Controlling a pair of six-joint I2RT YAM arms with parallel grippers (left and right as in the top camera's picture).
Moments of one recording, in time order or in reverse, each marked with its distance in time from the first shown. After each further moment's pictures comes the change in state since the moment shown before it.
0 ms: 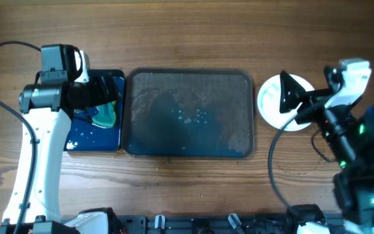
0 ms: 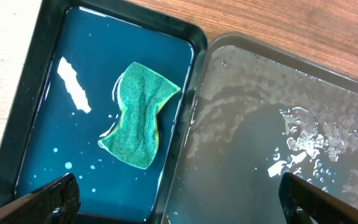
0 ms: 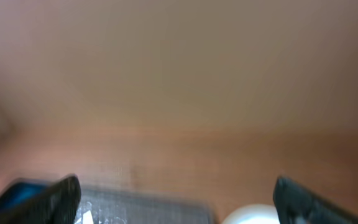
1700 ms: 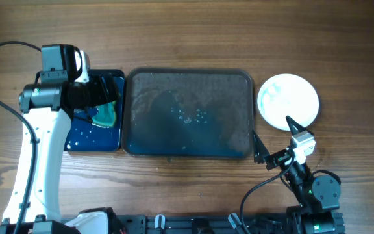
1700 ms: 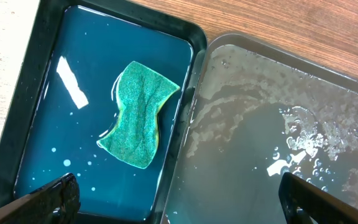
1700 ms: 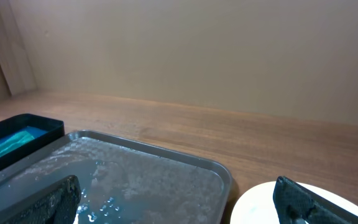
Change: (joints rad) left arm 0.000 0.002 0.001 -0.003 0.004 0.000; right arm 0.029 -0.684 -0.890 0.295 -0.108 -0.096
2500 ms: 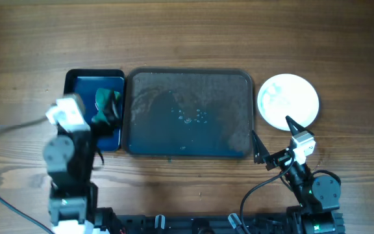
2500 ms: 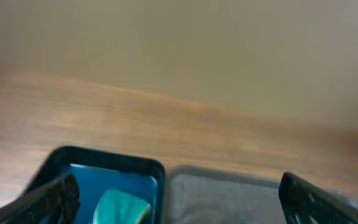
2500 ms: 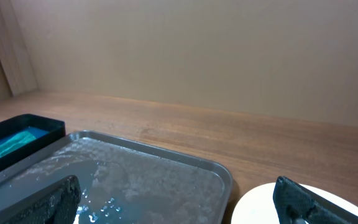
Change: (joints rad) left arm 0.002 -0.821 -0.885 1.013 0.027 0.022; right arm 0.000 -0.004 0.000 -0.001 -0.004 0.000
